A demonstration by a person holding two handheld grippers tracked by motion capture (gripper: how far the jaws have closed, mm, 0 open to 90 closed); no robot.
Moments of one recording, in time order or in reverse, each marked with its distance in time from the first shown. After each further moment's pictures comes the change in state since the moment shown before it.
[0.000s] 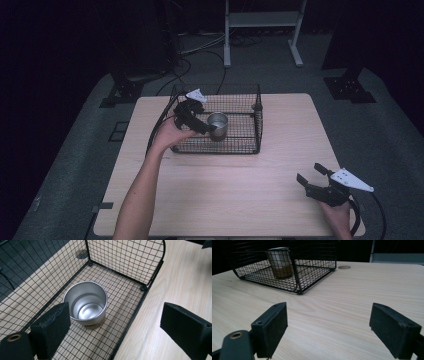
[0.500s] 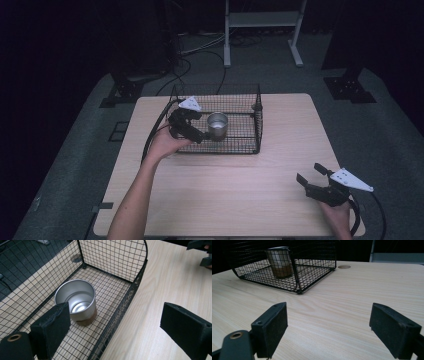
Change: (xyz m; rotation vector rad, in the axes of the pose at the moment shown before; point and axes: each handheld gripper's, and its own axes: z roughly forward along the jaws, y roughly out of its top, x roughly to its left) left arm -0.022 -0.018 -0.018 -0.058 0.001 0.022; right arm 0.000 0.000 0.000 0.004 -0.003 -0.001
